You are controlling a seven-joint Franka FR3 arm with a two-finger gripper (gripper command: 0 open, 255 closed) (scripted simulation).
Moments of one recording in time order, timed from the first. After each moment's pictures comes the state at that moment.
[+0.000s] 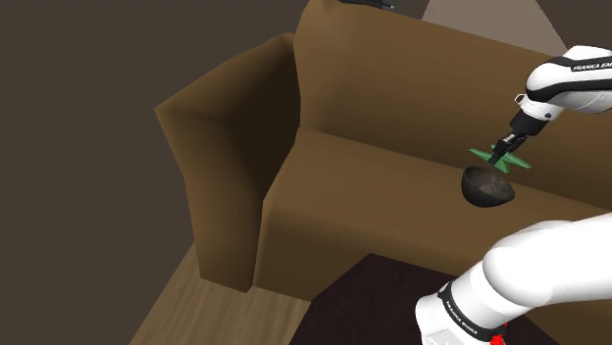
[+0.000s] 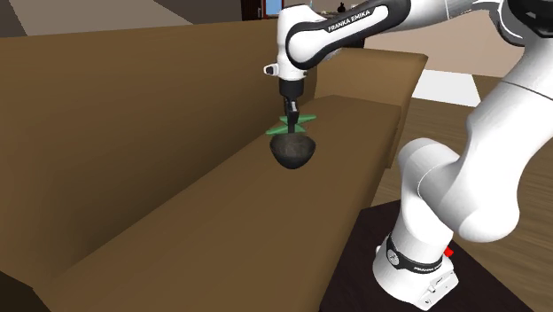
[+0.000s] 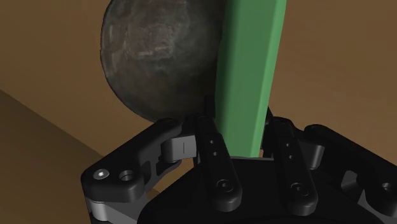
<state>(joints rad) -0.27 -0.43 -0.81 -2.31 -0.35 1.99 -0.71</state>
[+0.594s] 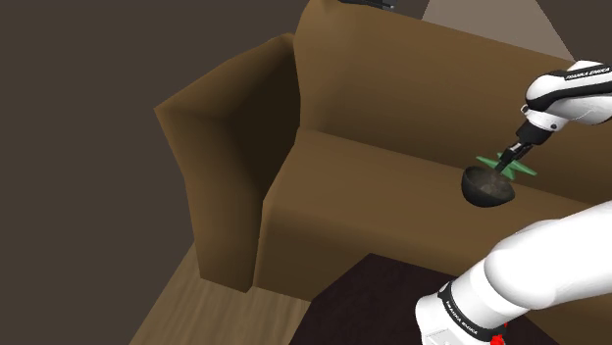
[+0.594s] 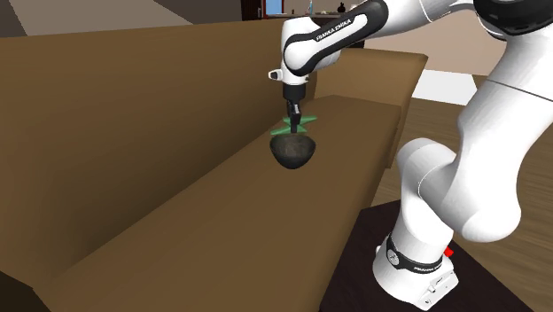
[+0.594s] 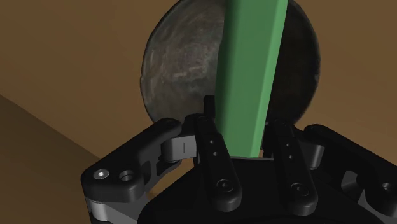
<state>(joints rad) -0.23 -0.30 -0.97 -2.27 -0.30 2.08 -0.85</state>
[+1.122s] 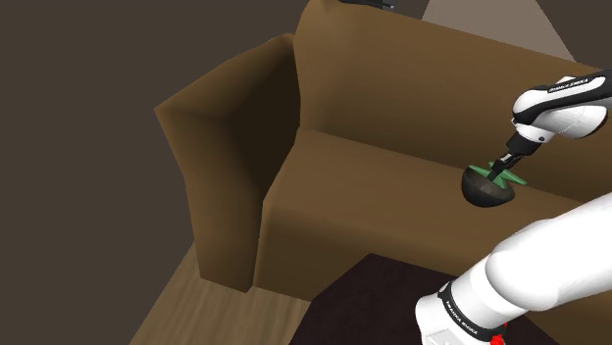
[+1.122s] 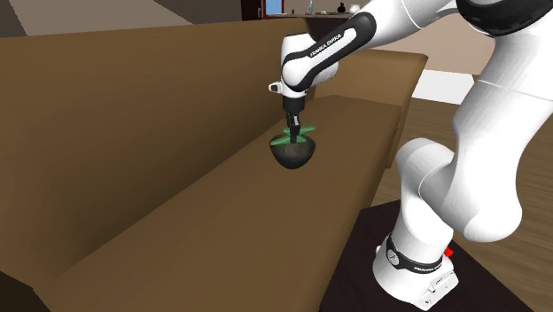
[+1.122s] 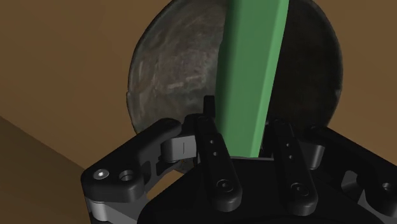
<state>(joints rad) -0.20 -0.22 -1.02 -2.33 -0.25 2.20 -0.89</state>
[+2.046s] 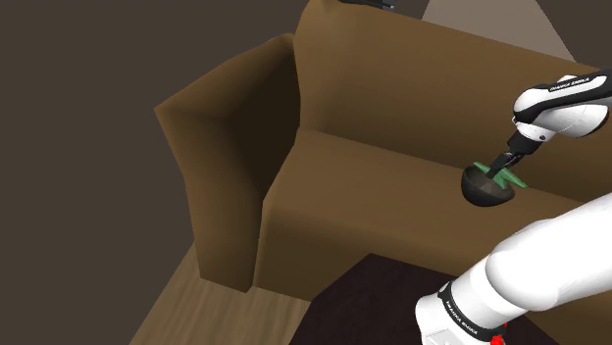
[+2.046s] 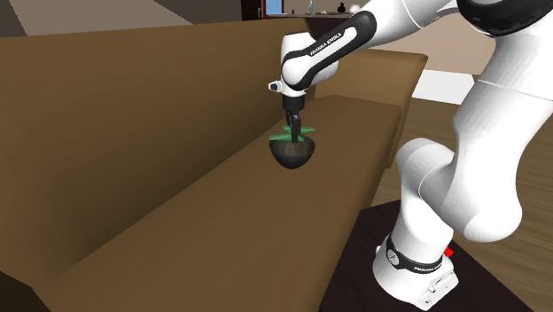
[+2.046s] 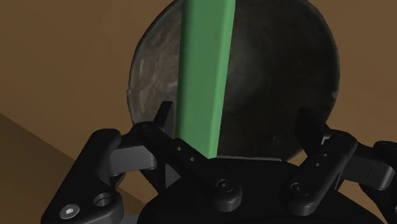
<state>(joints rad) -0.20 -0.23 -1.02 -2.32 -0.25 2.19 -0.89</state>
